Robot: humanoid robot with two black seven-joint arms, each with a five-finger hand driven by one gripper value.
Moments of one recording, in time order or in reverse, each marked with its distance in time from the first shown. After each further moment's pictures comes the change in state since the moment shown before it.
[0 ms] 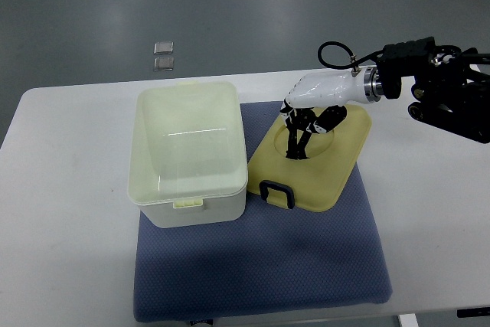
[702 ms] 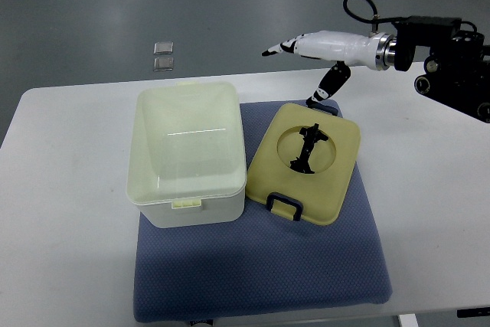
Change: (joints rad) left arm 0.000 0.000 0.001 0.000 0.000 0.000 0.000; right arm -0.033 -0.044 0.233 -0.029 0.289 0.021 -0.108
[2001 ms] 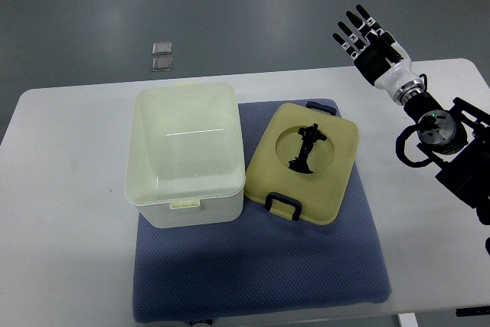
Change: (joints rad) left arm 0.000 0.000 0.000 -0.017 0.000 0.000 0.000; right arm -0.432 0.268 0.597 -0.382 1.504 0.339 -0.151
